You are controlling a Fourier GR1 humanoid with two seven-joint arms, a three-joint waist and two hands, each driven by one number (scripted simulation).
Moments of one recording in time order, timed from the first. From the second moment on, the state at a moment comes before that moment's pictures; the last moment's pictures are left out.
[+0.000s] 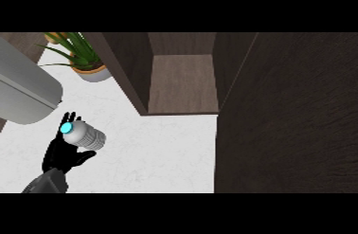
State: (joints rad) left arm -0.42 0.29 0.43 -0.20 0.25 -0.50 -0.67; right arm 0.63 -0.03 0.21 -2.22 -0.24 0.31 -0.13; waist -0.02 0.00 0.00
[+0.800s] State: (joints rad) left arm -0.45 0.22 0.39 -0.22 0.23 -0.53 -0.67; right arm 0.61 -0.04 0.21 -2.17 -0.23 0.31 -0.16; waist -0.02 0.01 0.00
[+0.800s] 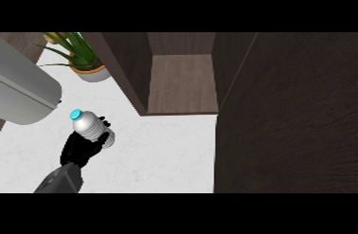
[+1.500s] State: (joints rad) left arm -0.42 0.18 0.36 -0.27 0.22 -0.50 -0.72; right arm 0.58 -0.05 0.19 -2.16 -0.25 0.29 -0.14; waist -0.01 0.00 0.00
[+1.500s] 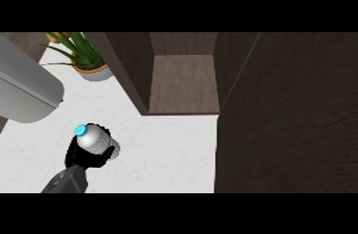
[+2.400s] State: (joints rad) left arm -0.23 0.10 0.31 -0.67 0.38 -0.55 -0.51; right arm 0.63 -0.06 0.21 -2.14 -0.23 0.32 -0.20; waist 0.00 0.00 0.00
